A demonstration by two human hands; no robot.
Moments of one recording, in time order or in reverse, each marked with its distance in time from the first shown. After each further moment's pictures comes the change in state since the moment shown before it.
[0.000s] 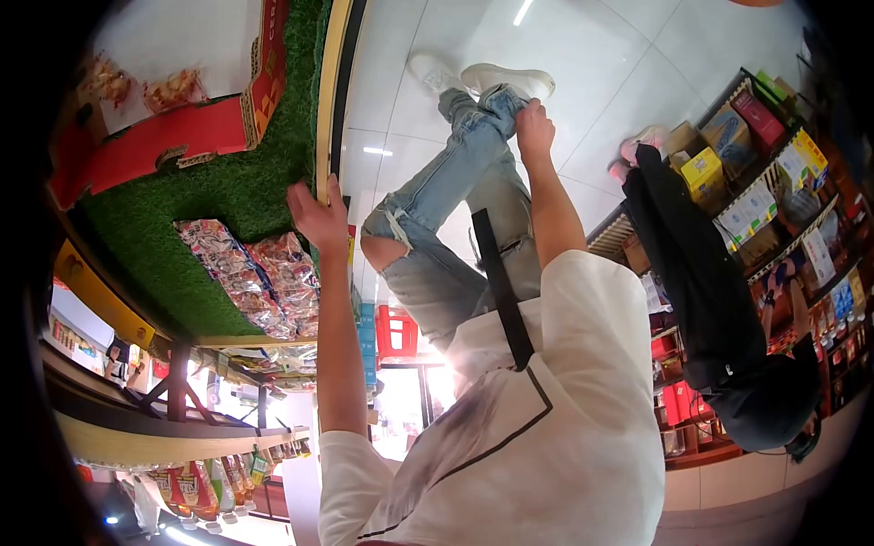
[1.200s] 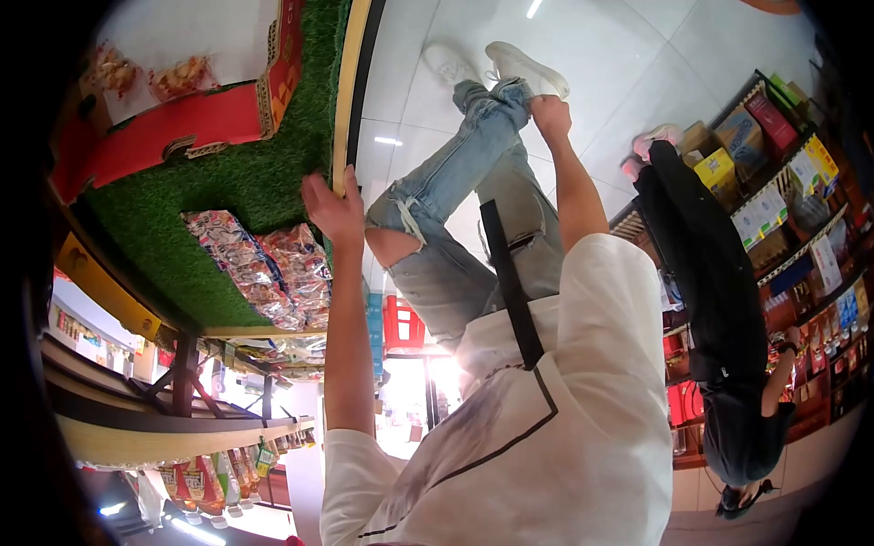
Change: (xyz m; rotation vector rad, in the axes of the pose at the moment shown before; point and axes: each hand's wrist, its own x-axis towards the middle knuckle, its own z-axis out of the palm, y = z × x) left_hand -0.003 -0.005 0.003 0.013 -0.037 0.000; right_hand 0.029 0.001 0.006 0.234 -0.310 0.227
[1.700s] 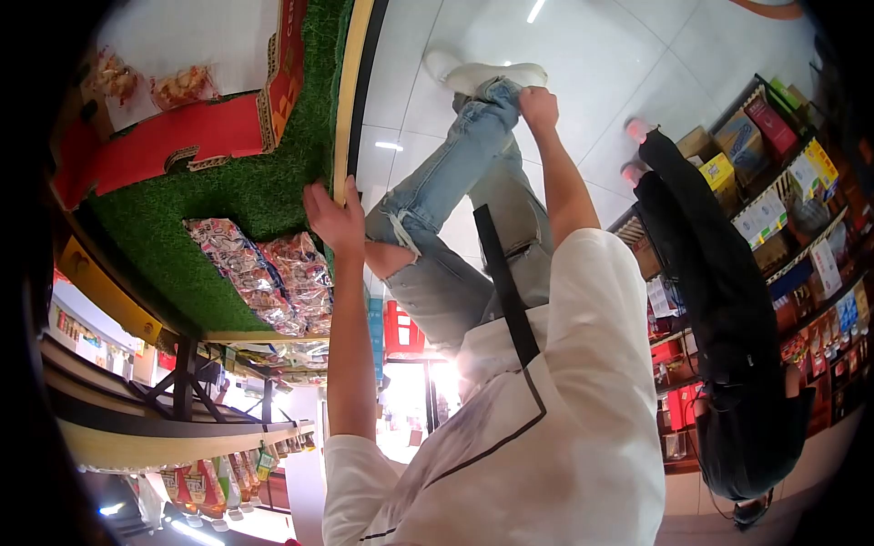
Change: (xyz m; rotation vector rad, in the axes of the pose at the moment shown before) left_hand 0.003 0.009 -0.004 -0.013 -0.024 -0.012; right_hand 0.036 -0.019 0.020 0.061 0.025 -0.044
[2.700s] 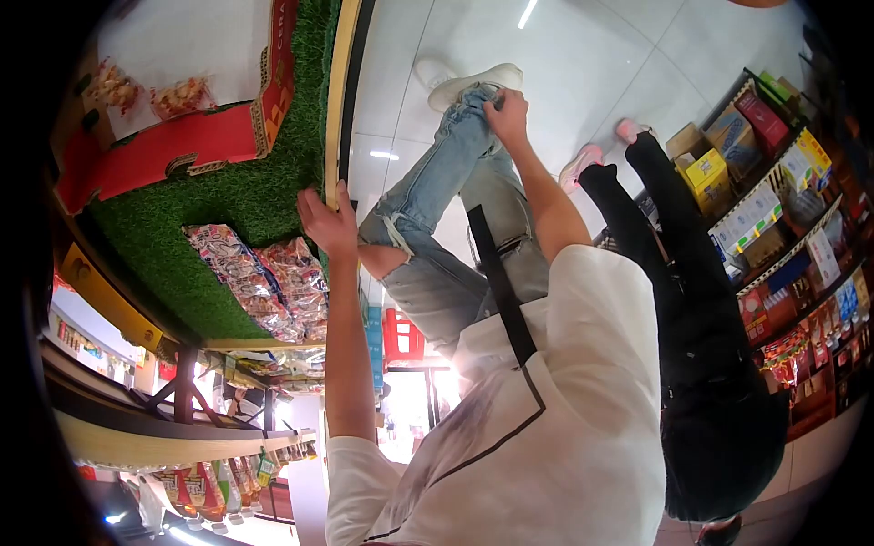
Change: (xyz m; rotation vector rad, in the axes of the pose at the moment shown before) left_hand 0.000 -0.002 -0.001 0.003 -0.002 -0.002; right_hand -0.037 -0.016 0.022 0.237 0.275 -0.392
